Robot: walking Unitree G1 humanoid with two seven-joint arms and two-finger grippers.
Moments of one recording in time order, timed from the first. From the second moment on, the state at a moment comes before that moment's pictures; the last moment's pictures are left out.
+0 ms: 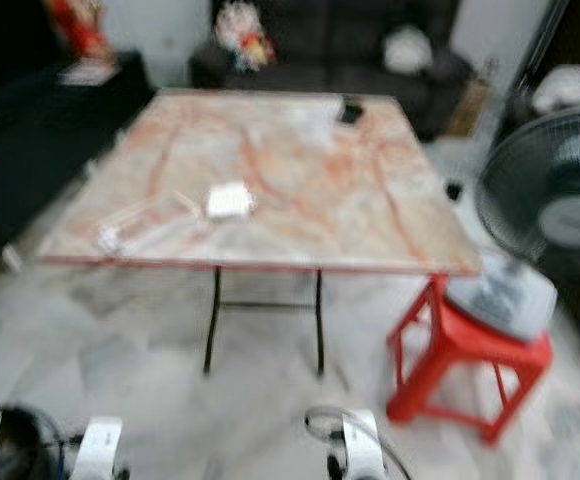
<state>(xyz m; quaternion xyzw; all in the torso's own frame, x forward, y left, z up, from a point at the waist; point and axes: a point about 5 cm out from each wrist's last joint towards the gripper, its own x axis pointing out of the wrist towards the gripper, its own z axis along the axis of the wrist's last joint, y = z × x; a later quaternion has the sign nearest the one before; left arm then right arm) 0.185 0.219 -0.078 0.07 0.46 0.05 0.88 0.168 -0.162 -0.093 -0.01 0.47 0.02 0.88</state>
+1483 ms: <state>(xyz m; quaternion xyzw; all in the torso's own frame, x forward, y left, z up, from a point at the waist) 0.352 0.153 0.086 0.05 0.02 -0.03 1.00 0.323 -0.128 0.039 0.02 0.11 0.09 0.99</state>
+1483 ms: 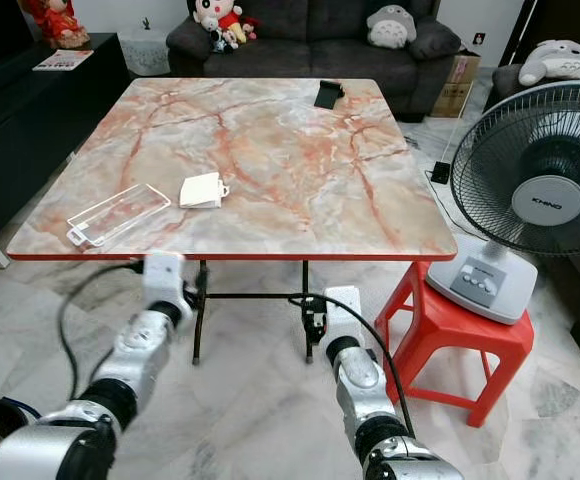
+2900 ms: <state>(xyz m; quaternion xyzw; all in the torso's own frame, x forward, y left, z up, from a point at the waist) 0.350 0.175 0.098 0.07 -0.04 0.02 1.00 0.343 -0.091 0.087 0.08 -0.02 0.16 0.98</state>
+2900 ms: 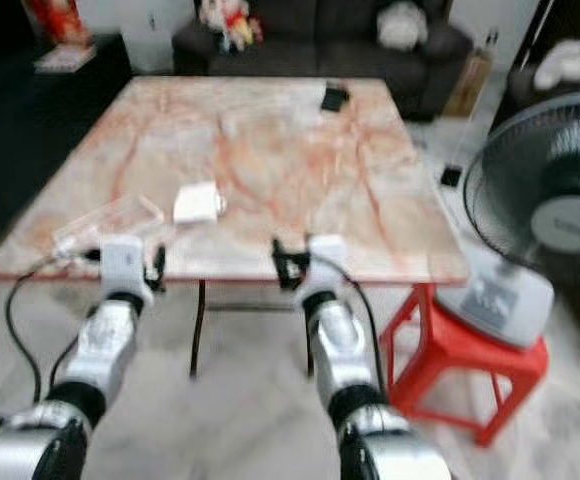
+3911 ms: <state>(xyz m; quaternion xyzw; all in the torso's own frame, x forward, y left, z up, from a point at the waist) 0.353 0.183 0.104 0.07 -0.04 0.04 1.00 0.344 -0.071 0.094 0.07 -0.02 0.18 0.98</state>
